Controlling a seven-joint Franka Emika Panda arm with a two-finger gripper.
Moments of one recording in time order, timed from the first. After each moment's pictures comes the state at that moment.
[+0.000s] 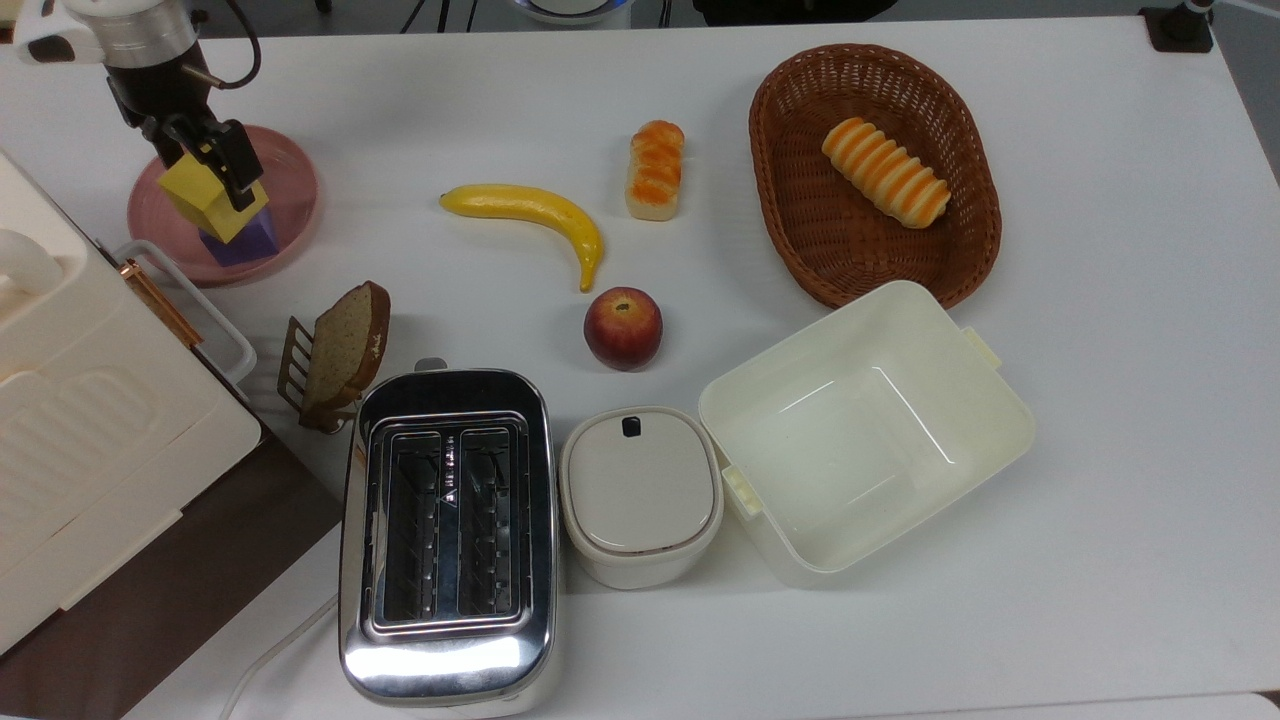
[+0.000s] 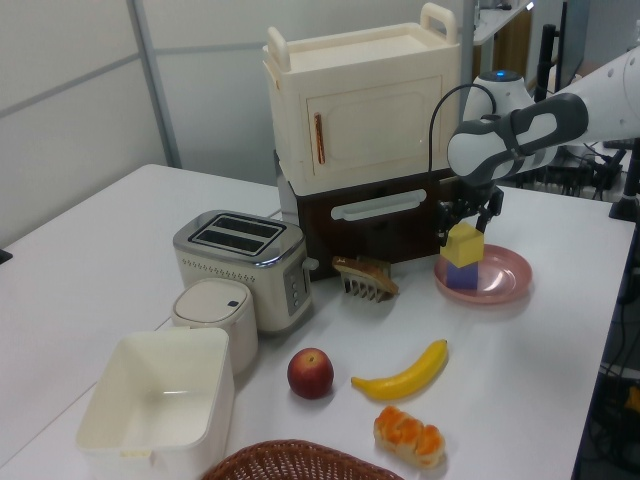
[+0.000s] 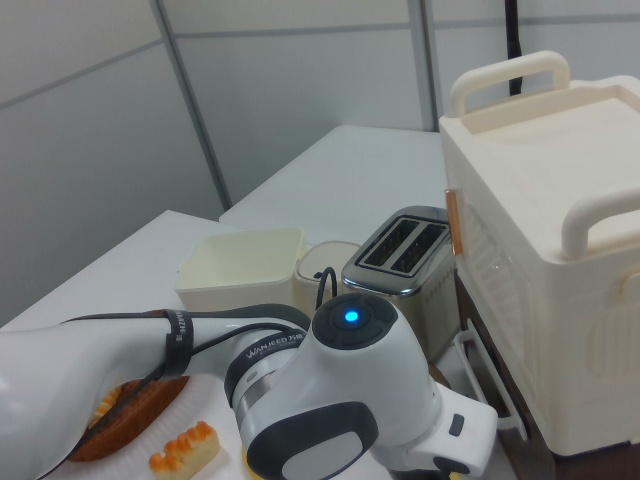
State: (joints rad) arm -0.56 0.15 0.03 -2.00 0.04 2.33 0.00
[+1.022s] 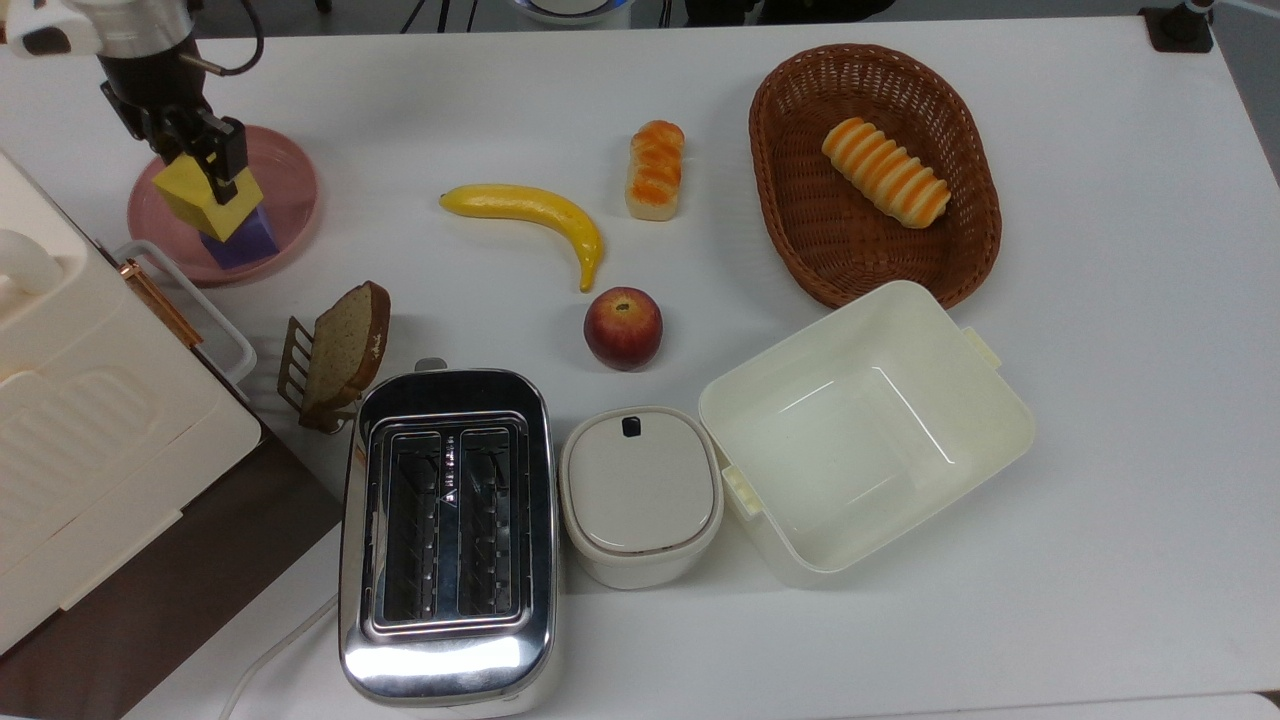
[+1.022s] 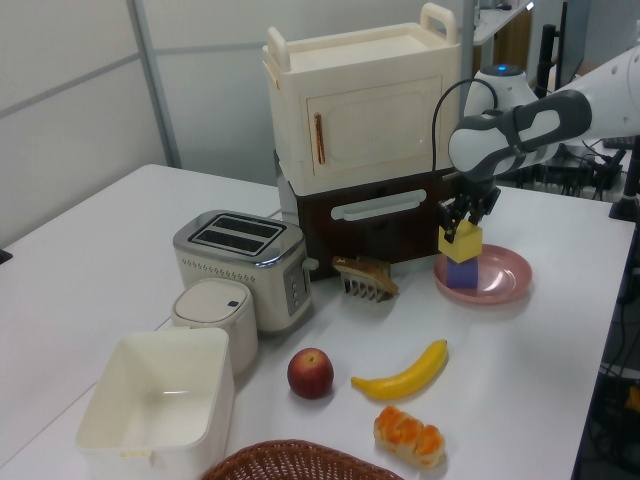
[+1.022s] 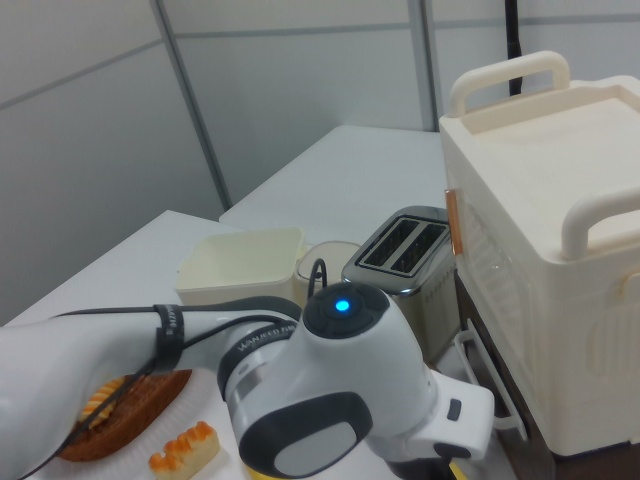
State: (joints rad) arm -0.56 0.13 0.03 -2.00 0.03 2.33 -0.08
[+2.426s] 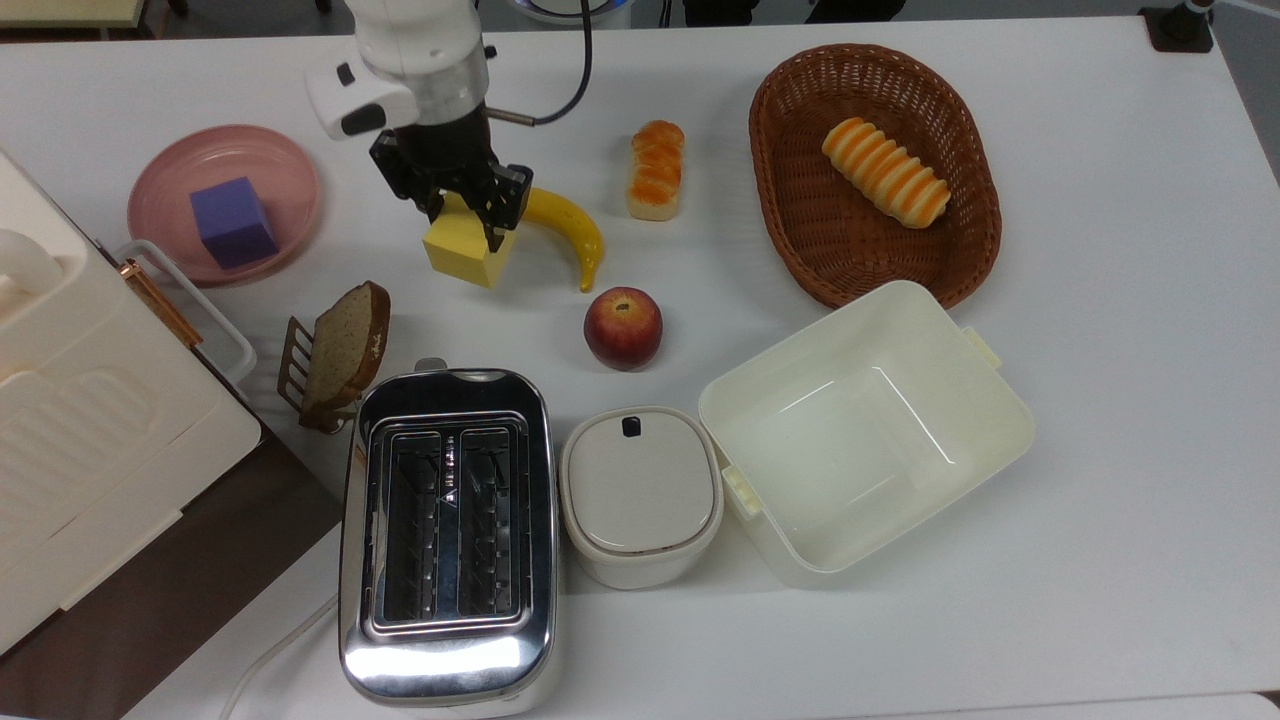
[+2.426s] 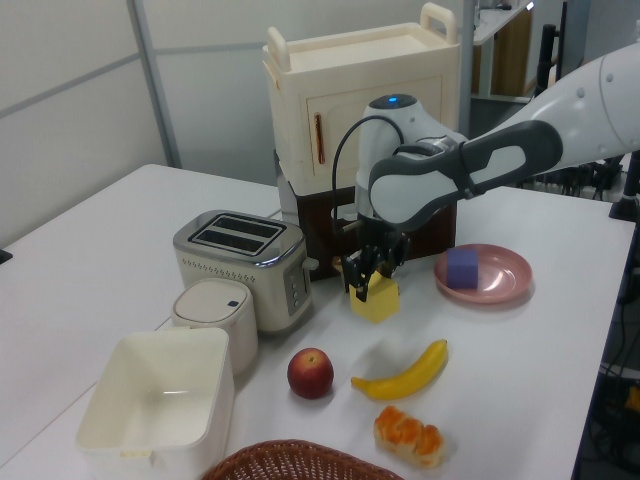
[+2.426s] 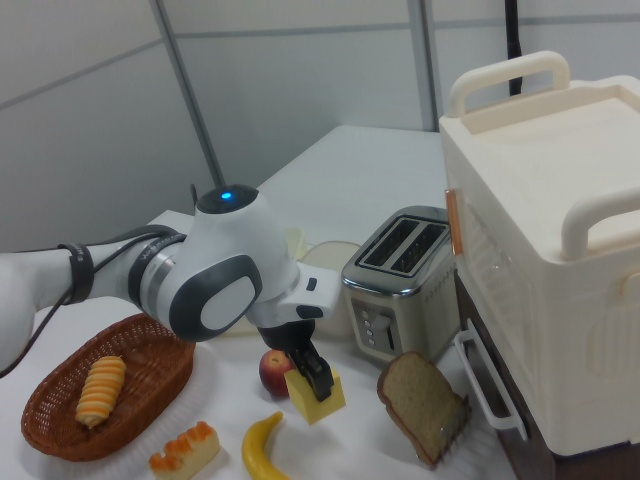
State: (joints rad) arm -0.17 0.10 0.07 -1.99 0.00 2.22 0.23
